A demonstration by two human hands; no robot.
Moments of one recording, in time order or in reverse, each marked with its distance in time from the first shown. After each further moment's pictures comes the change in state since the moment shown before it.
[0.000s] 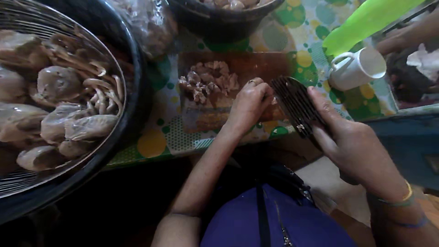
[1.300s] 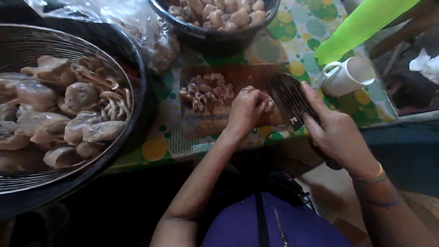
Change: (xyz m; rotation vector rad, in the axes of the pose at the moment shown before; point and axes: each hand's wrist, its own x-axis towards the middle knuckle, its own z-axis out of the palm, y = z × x) left_hand 0.004 0.013 0.005 0.068 0.056 -0.096; right_hand 0.017 0.026 0.010 0.138 0.021 0.068
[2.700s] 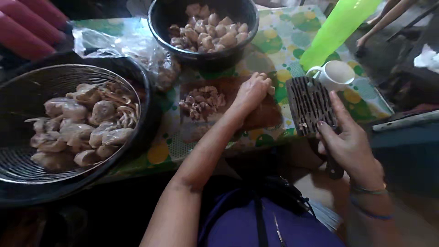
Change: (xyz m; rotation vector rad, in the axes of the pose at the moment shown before) left_hand 0.085 0.022 0.021 0.448 -0.384 0.201; right_hand -0.050 0.044 -0.009 0.533 0.205 0.274
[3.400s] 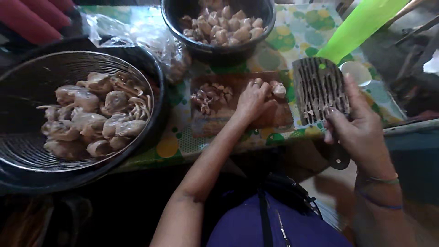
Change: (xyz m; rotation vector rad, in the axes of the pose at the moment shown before) left_hand -0.048 -0.019 0.016 -0.173 0.170 -0.120; right_hand 0.022 -0.028 0.014 0.109 -0.030 -0.067
